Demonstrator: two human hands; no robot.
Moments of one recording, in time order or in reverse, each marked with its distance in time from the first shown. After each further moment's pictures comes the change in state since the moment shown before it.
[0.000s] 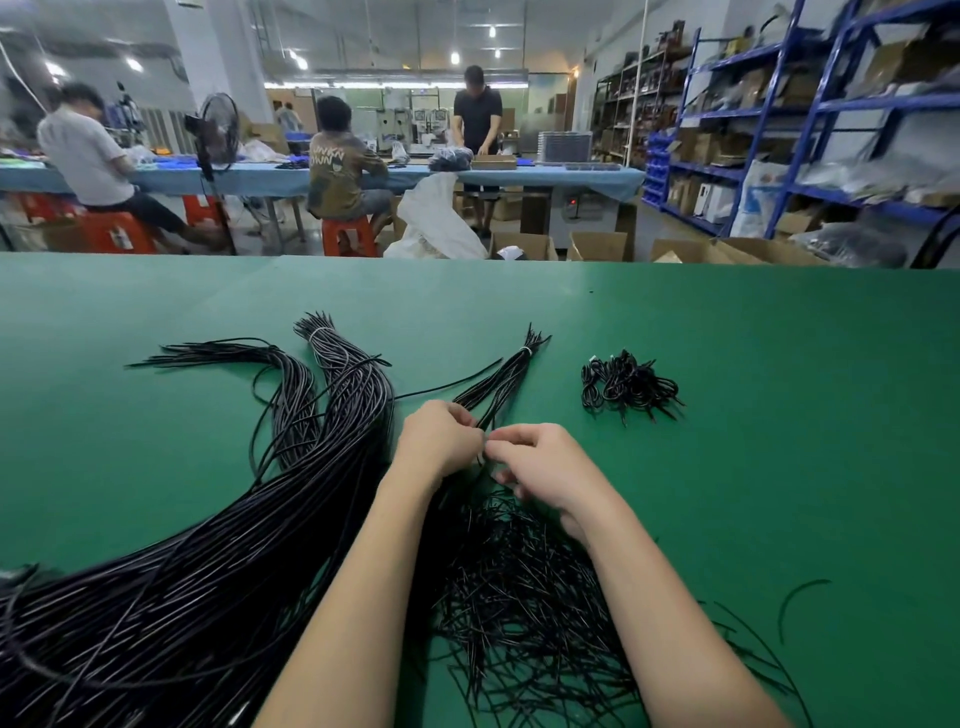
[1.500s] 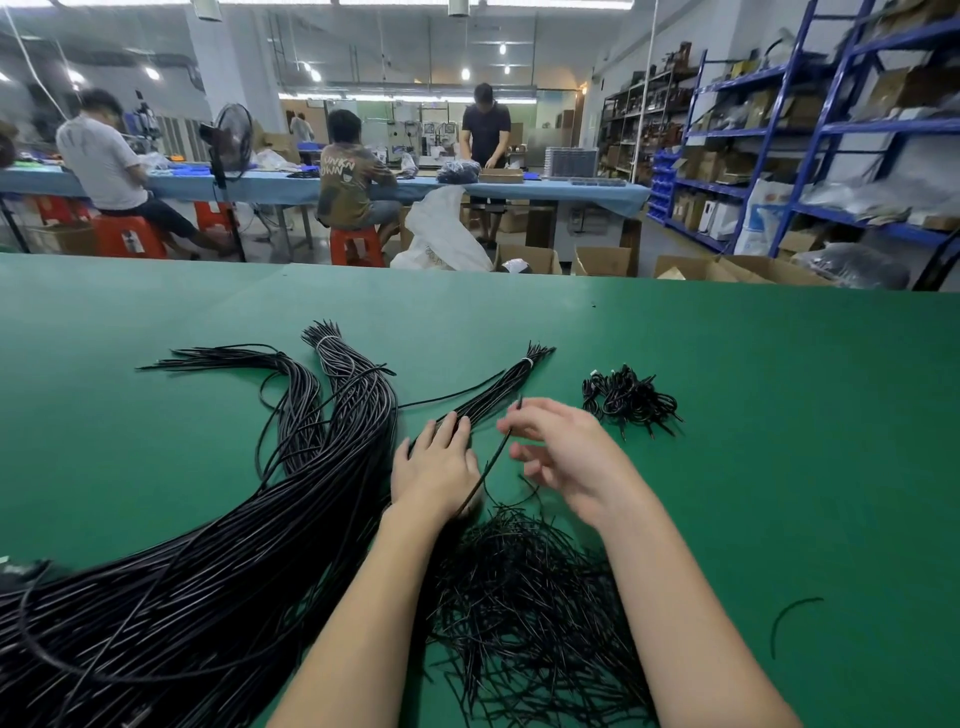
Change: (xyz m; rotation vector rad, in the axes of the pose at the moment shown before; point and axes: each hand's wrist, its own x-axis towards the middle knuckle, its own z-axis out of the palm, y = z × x) left_hand 0.014 -0.039 0.027 0.600 -0.021 0.251; right_hand -0.014 -0.030 -0.022 0.417 -0.032 0.034
